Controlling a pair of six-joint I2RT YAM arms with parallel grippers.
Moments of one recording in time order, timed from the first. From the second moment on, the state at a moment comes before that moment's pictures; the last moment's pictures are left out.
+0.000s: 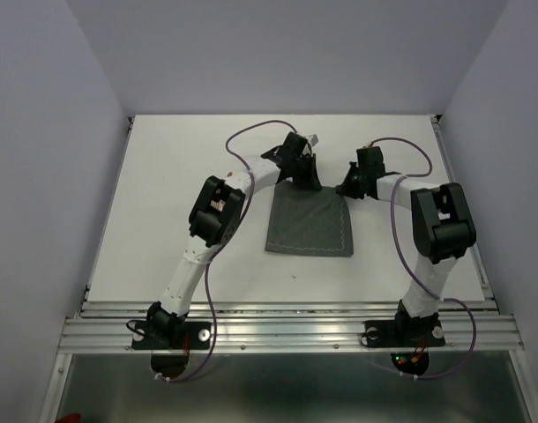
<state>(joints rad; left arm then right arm) -0.63 2.49 2.04 -0.33 0.37 -0.56 0.19 1.90 1.14 -0.08 -0.03 0.60</state>
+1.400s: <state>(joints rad) -0.63 2.48 1.98 -0.26 0.38 -0.56 0.41 1.97 1.40 -0.36 0.23 0.75</state>
